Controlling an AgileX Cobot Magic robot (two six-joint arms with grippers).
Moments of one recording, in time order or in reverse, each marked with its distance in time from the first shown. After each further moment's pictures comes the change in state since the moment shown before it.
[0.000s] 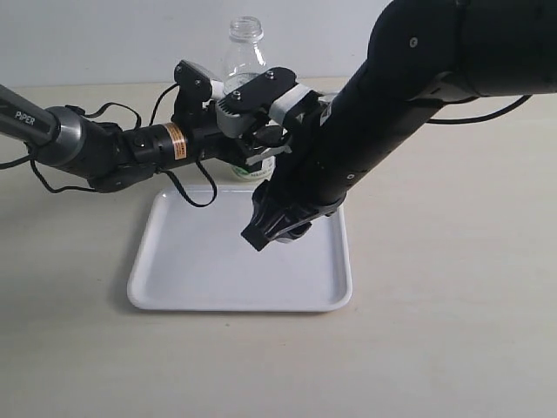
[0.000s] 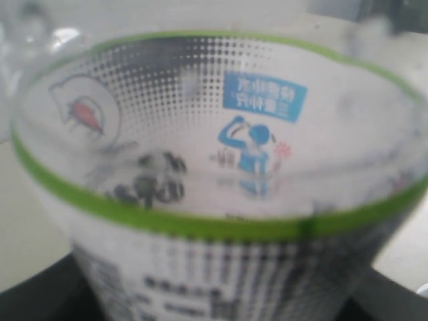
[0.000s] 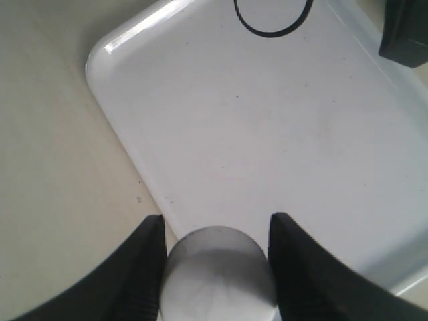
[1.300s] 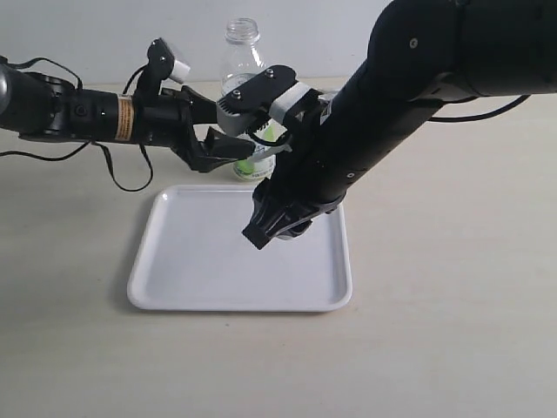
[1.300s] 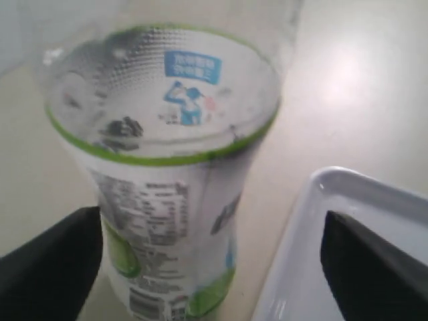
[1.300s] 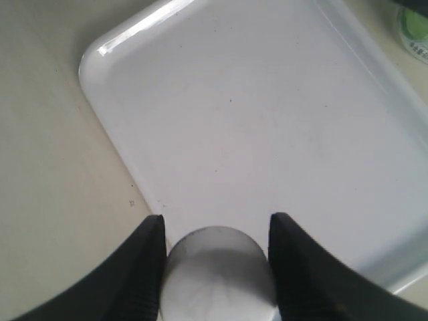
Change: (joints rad) left arm 0.137 -0.147 0.000 0.650 -0.016 -0.414; right arm 0.000 0.000 0.000 -0.014 -0.015 0.000
